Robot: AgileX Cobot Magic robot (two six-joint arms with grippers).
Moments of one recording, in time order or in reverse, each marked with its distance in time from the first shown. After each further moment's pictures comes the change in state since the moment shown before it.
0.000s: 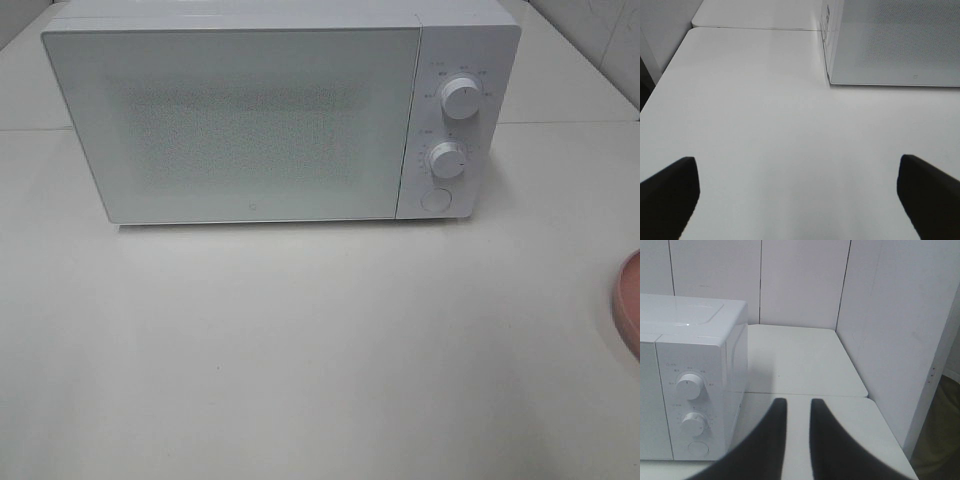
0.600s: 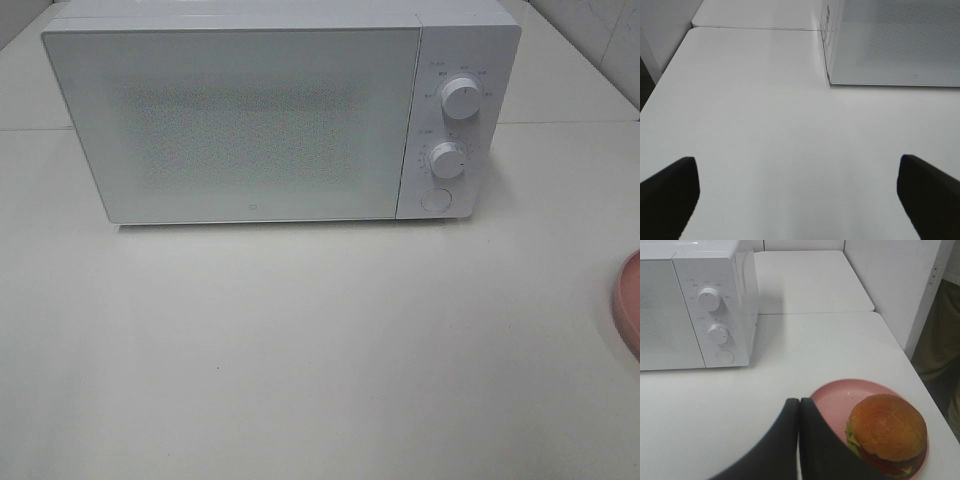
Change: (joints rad) left arm 0.000 0.000 0.000 0.000 0.000 0.000; right arm 0.000 -0.286 -0.139 0.087 0.672 -0.001
